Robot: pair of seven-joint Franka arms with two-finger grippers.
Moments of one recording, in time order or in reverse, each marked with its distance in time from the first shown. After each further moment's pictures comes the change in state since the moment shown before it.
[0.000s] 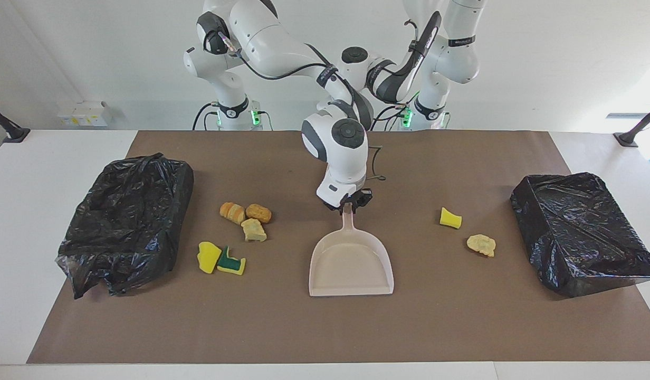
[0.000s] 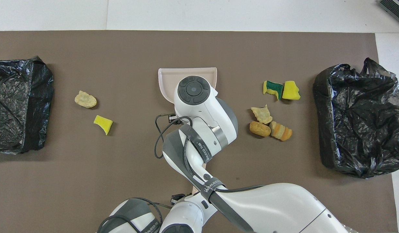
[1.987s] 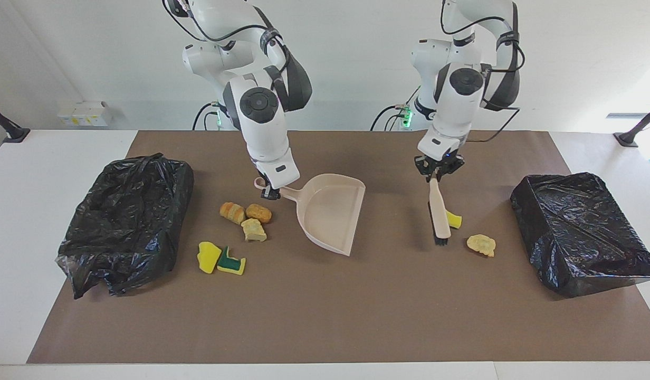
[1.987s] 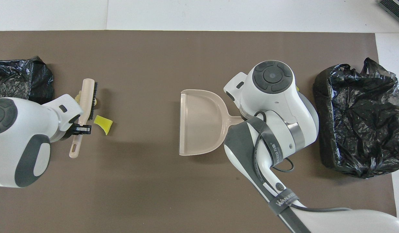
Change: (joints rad) left arm 0.890 0.047 0.027 0.252 0.117 -0.271 0.712; right arm -0.197 -0.312 0.002 -0.266 -0.129 -0.163 -1.635
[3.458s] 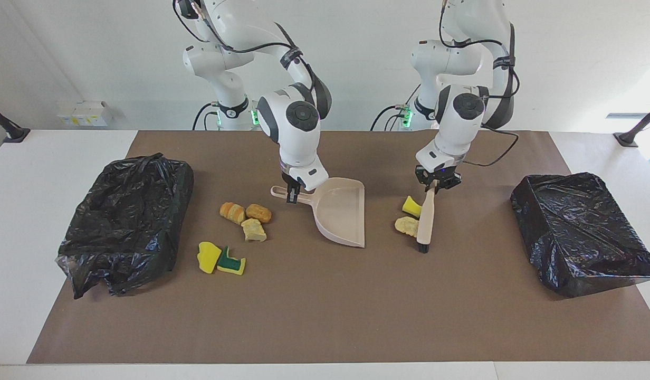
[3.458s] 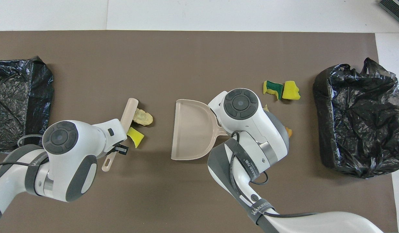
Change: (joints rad) left arm -0.228 0.004 -0.037 -0.143 -0.078 0.086 0.027; right arm 0.072 0.008 0.001 -0.131 -0.027 0.134 0.216
